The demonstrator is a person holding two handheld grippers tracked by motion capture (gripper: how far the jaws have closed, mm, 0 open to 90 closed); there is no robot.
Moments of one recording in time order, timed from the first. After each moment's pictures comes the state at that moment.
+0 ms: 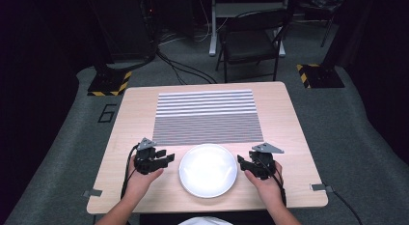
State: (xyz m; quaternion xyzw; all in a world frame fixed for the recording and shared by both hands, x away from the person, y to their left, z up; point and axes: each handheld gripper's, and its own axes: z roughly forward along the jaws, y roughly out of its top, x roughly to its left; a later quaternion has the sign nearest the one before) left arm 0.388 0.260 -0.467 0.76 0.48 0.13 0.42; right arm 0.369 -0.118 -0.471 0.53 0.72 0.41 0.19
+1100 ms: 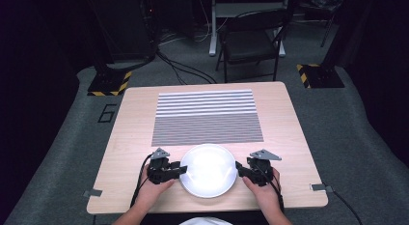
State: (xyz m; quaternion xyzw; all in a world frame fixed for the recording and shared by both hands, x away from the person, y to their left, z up) left arm 0.374 0.230 -0.497 0.77 0.46 0.06 0.43; right arm 0.357 -0.112 -0.488 0.53 0.72 0.41 0.18
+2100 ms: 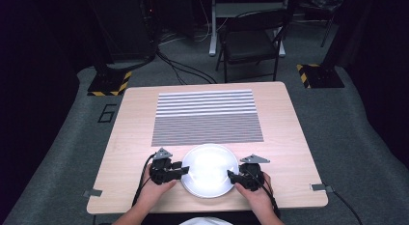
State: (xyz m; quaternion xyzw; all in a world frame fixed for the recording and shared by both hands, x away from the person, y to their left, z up) left arm 0.375 0.224 -0.499 0.78 0.46 0.06 0.43; right arm 0.353 -0.090 -0.507 0.52 0.75 0.38 0.13
